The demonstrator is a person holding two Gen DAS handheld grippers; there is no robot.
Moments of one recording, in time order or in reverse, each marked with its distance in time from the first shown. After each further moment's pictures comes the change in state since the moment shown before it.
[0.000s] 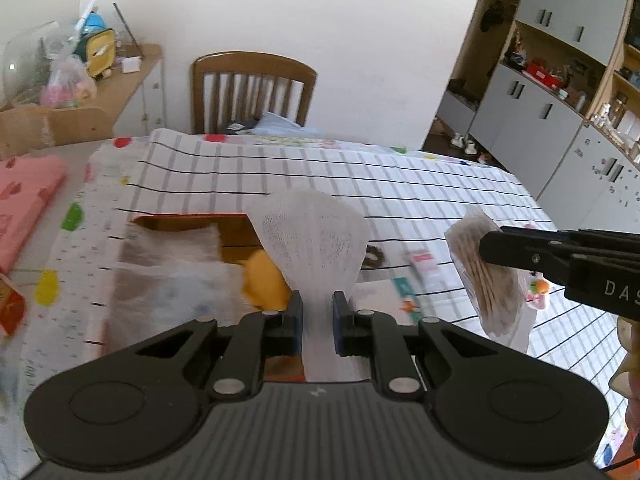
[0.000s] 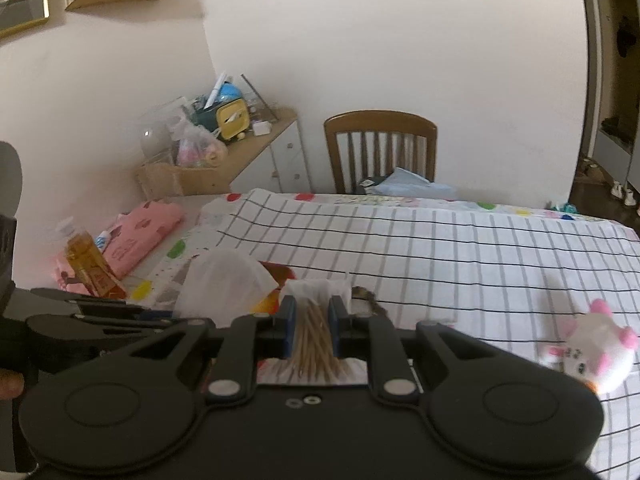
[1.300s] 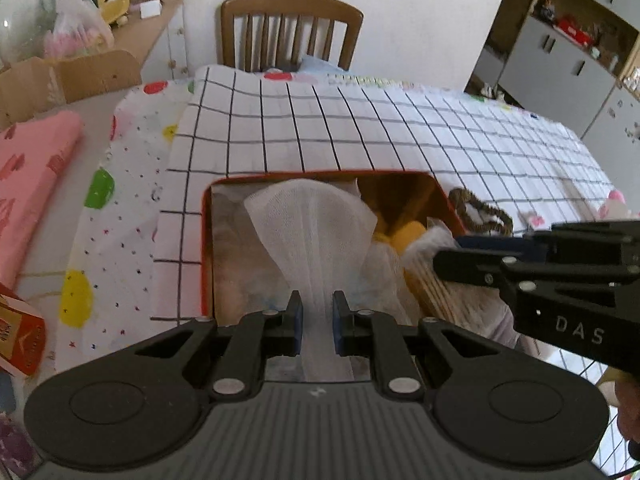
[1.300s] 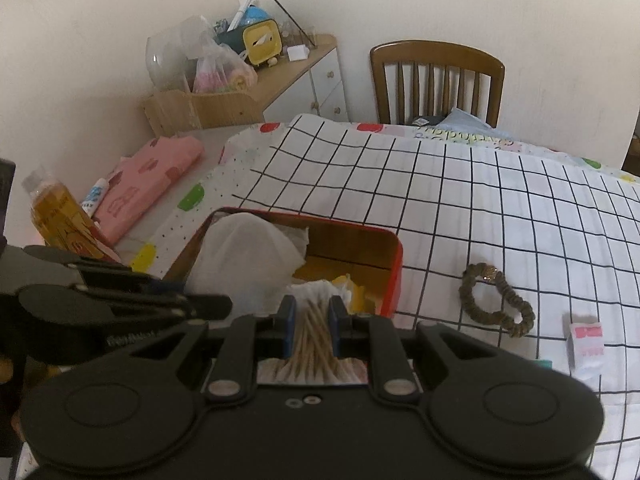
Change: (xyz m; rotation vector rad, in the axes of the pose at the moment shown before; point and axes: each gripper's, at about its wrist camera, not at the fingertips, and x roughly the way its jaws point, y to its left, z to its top) left arm 0.087 0.105 0.008 0.031 0.173 0.049; right arm 0.159 0.064 -0.006 -0.029 0.186 0.057
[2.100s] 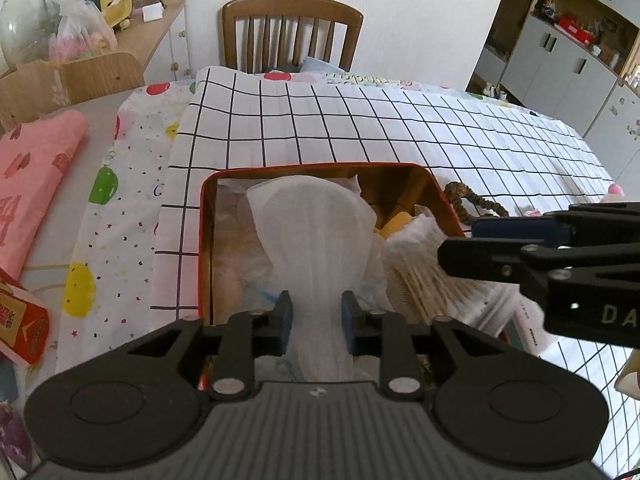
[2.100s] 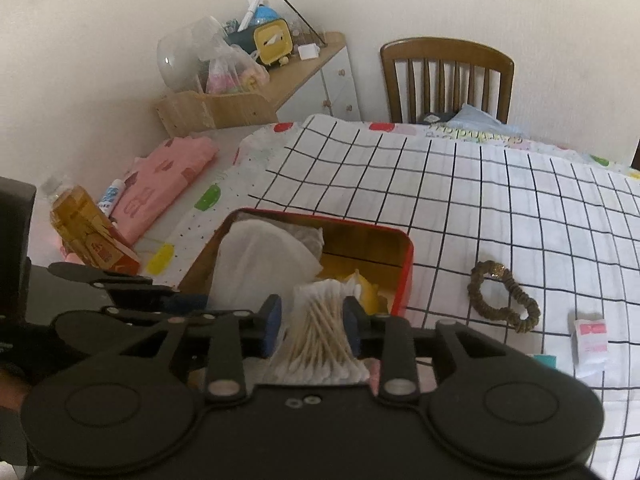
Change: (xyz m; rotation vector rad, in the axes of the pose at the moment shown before) left arm -0.012 -0.009 -0.007 0.002 -0.018 0.019; right arm -0.023 0.000 0.004 0.016 -0.006 0.049
